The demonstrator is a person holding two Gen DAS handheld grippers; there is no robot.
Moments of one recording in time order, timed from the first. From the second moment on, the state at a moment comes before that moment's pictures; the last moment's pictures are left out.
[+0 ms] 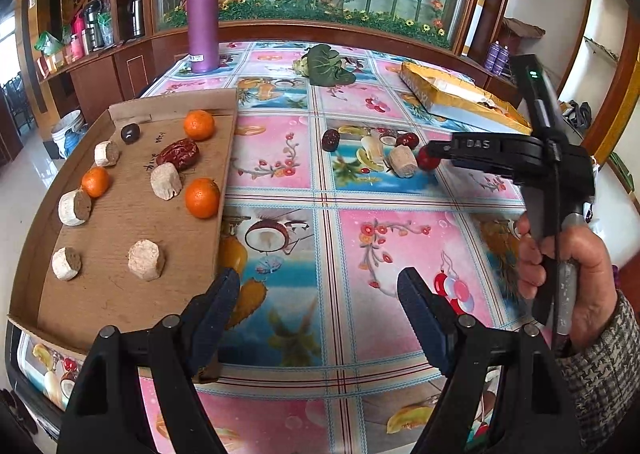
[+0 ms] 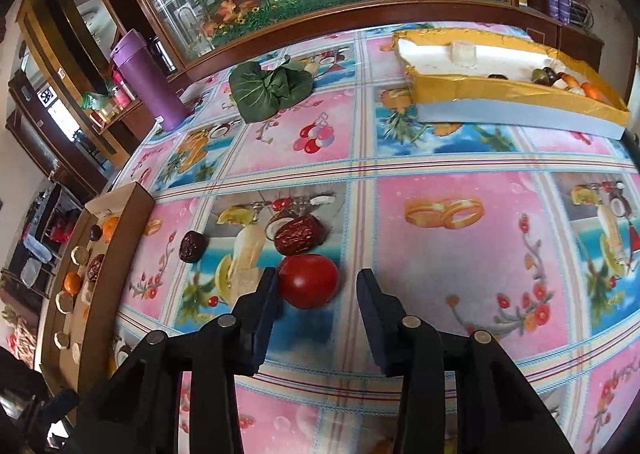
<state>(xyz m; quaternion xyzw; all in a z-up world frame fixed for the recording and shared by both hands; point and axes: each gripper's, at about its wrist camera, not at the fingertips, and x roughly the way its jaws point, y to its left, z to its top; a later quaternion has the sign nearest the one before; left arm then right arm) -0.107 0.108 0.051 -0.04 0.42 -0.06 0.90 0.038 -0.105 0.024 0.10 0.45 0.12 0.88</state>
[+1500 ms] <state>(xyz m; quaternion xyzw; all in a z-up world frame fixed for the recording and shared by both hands) 0.039 0.014 0.029 -0.02 0.47 -0.10 0.88 0.018 -0.173 0.015 0.16 0.44 0.04 0.88</state>
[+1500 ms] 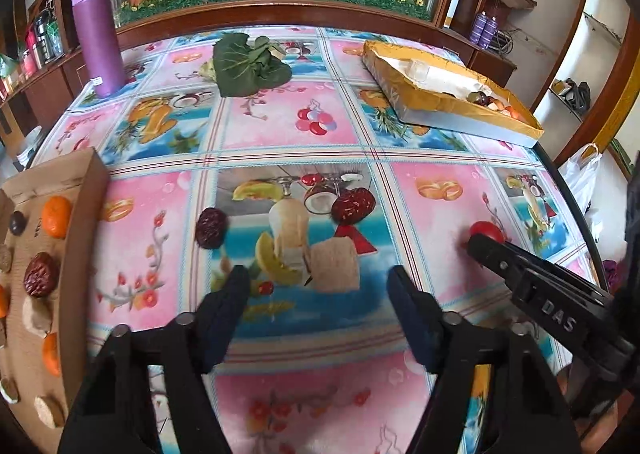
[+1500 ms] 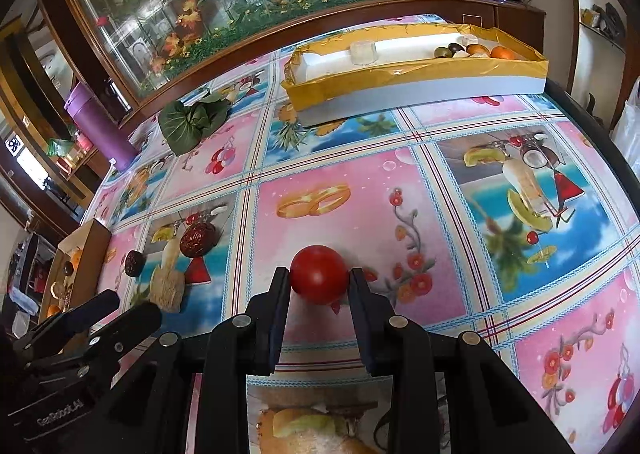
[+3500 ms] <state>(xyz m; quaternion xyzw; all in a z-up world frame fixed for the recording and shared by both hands) -0.088 0.098 0.070 -0.07 0.41 -0.06 0.91 -0.026 -0.131 0.044 0.11 0.39 0.07 0.91</state>
